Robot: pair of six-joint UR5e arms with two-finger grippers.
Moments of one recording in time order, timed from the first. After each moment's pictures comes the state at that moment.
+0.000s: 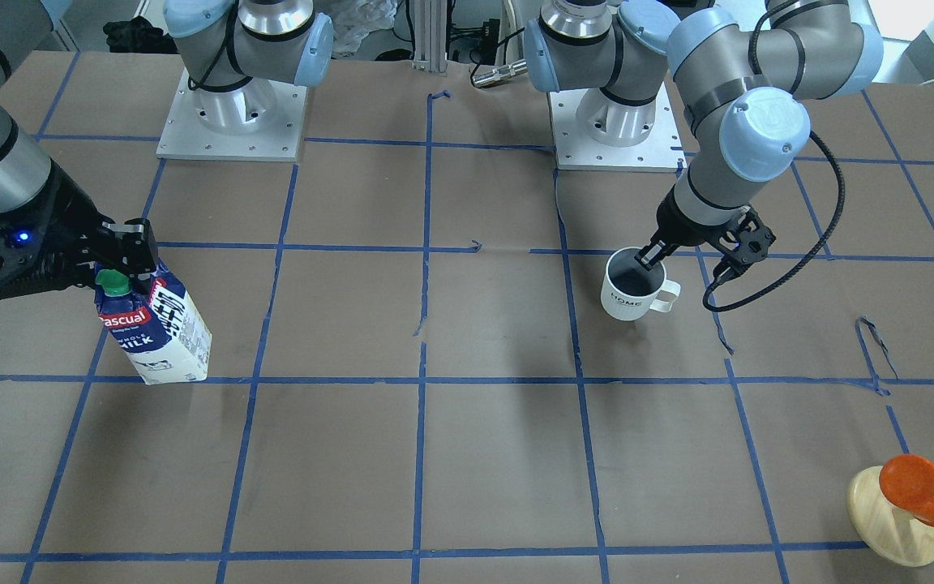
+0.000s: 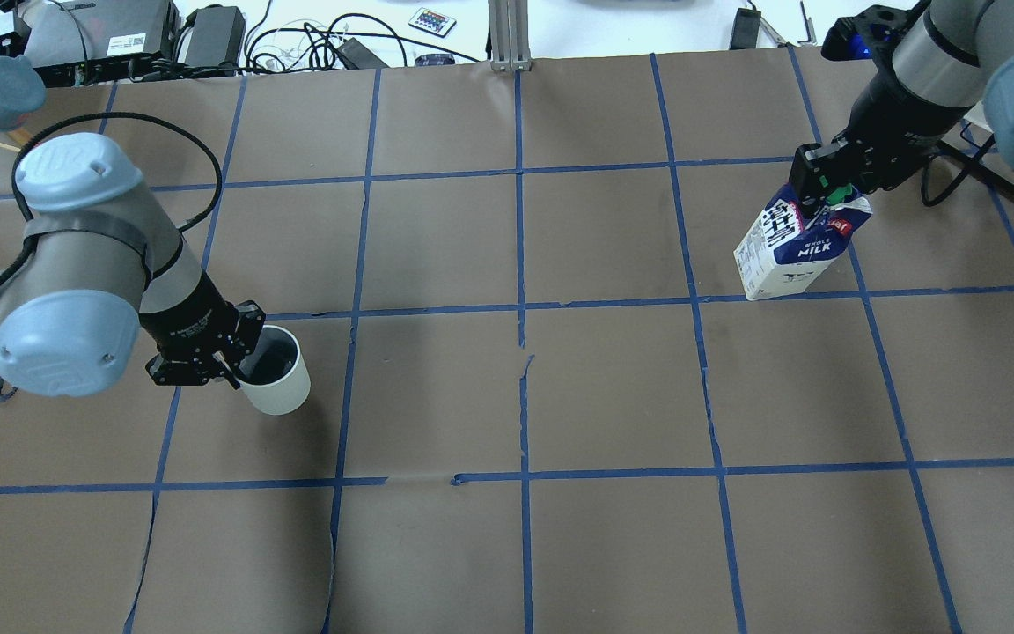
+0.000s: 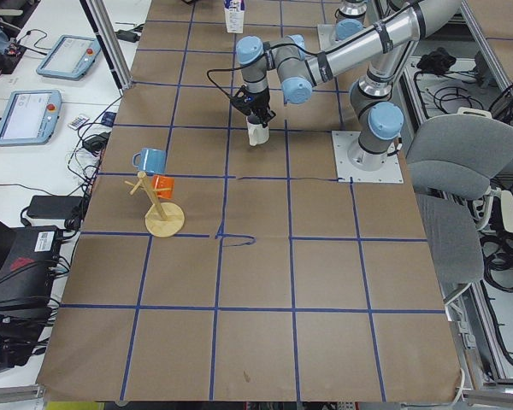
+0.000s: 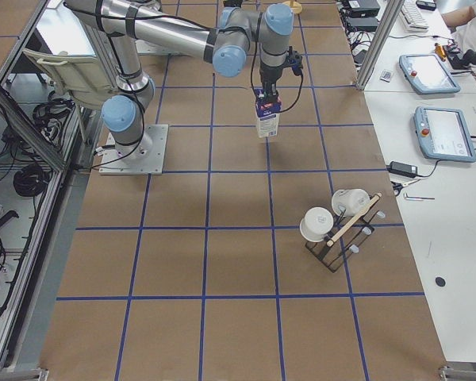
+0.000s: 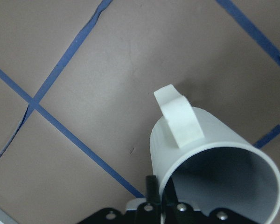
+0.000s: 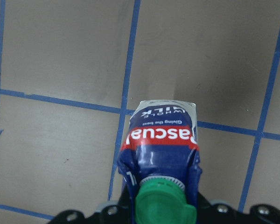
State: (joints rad) left arm -1.39 -1.58 -2.00 -1.31 1.61 -0.58; right arm 1.36 -1.47 1.65 -1.74 -1.45 -0.36
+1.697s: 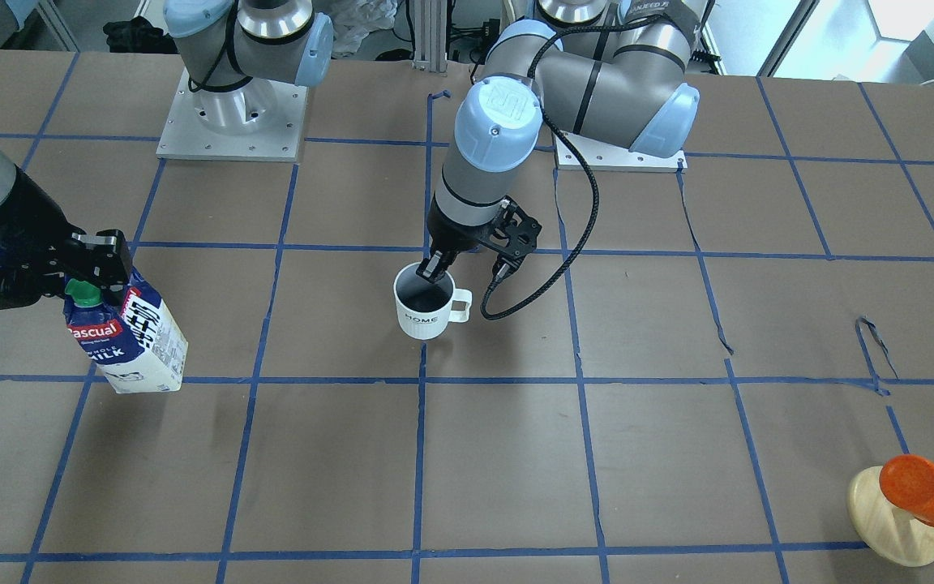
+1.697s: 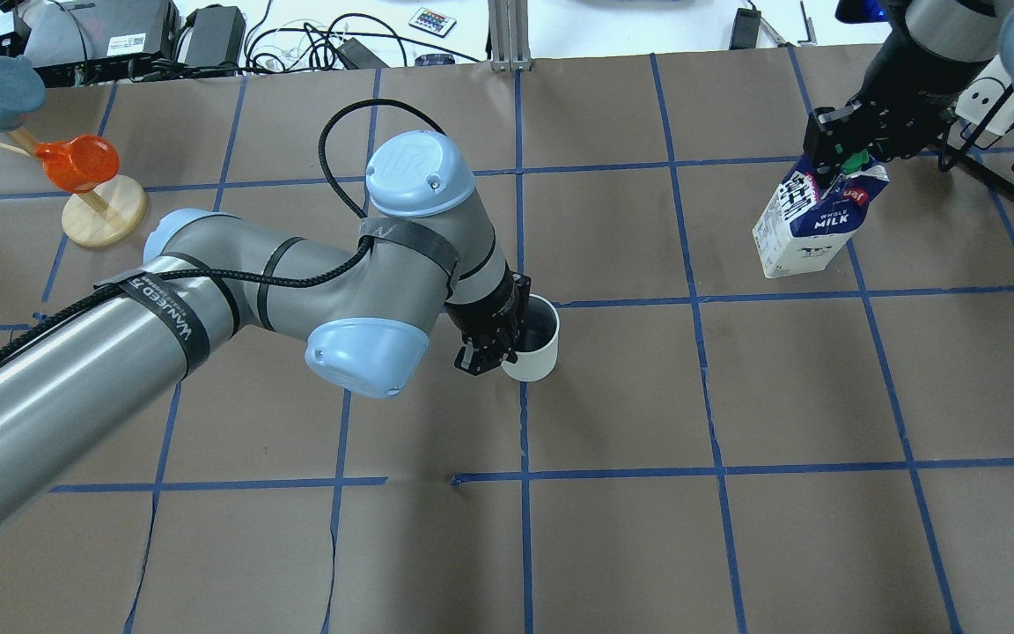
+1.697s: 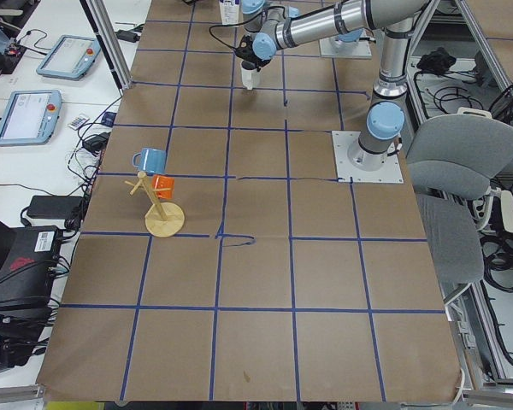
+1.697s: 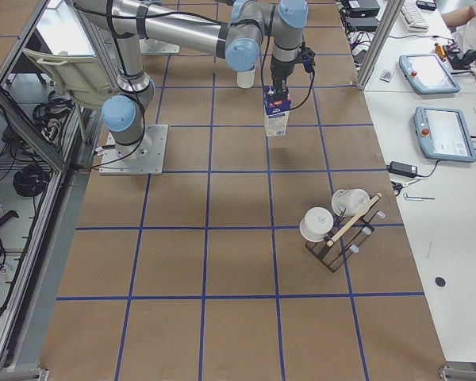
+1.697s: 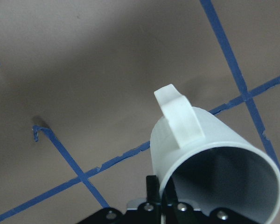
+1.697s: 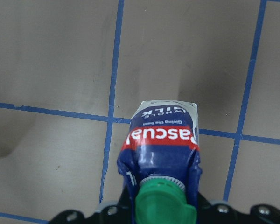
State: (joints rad) left arm -1.94 -1.83 -1.86 -1.04 1.38 -1.43; right arm 1.36 -1.43 1.56 -1.68 -1.49 -0.34
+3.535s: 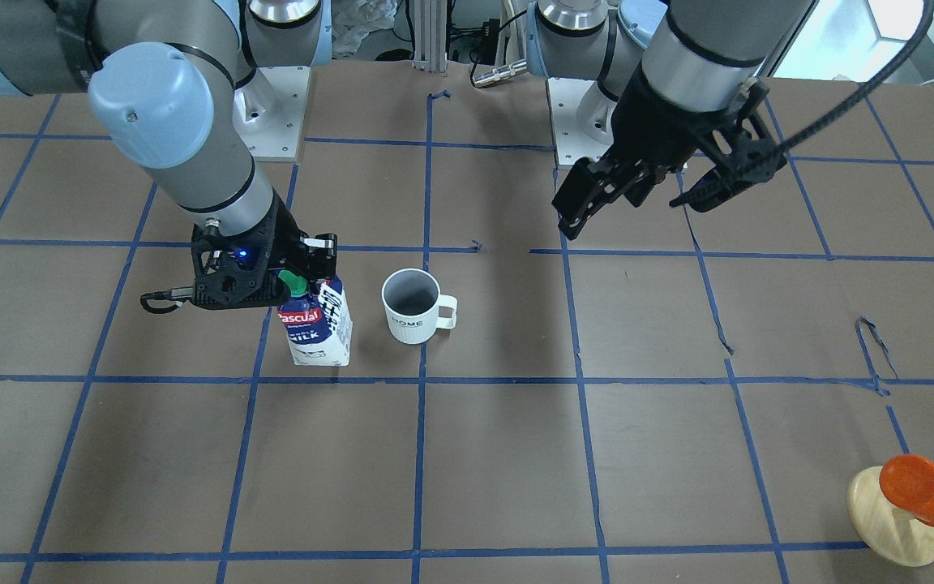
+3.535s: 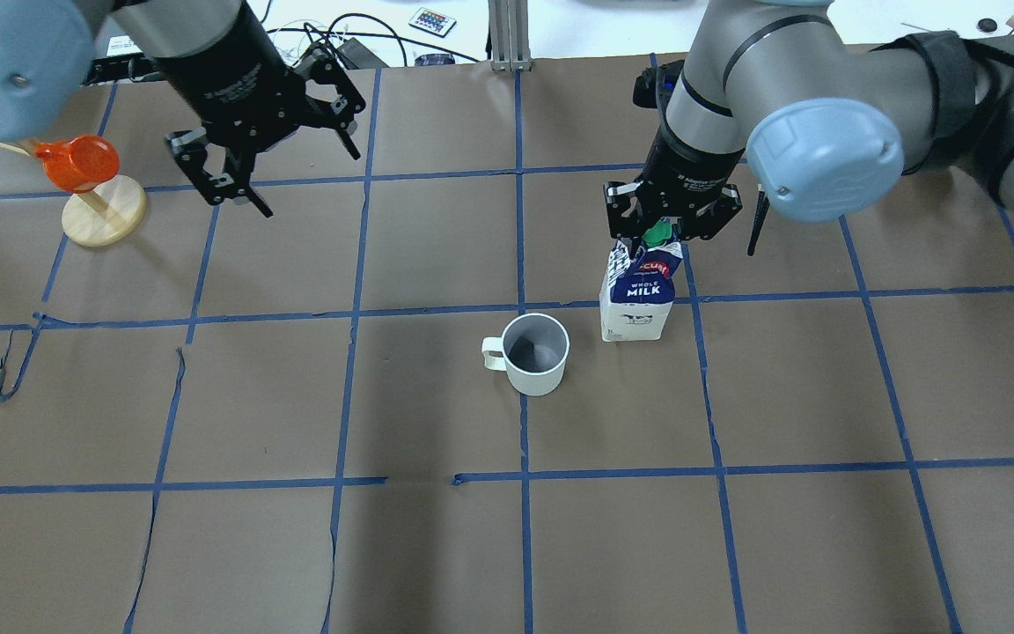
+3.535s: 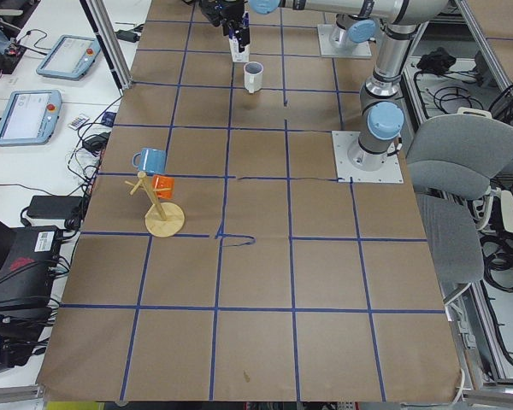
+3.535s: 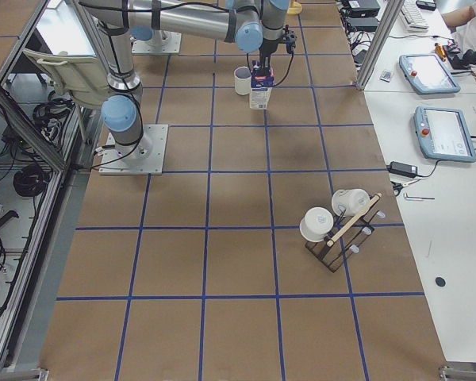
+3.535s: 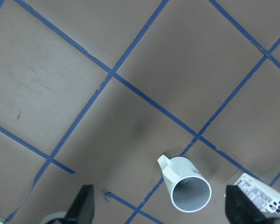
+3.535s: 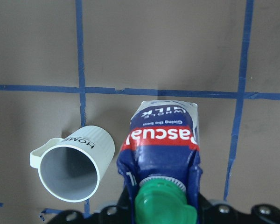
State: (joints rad) left arm -1.61 -1.63 -1.42 -1.67 1.45 -0.54; right arm 1.69 -1.40 1.67 -1.79 -1.42 0.07
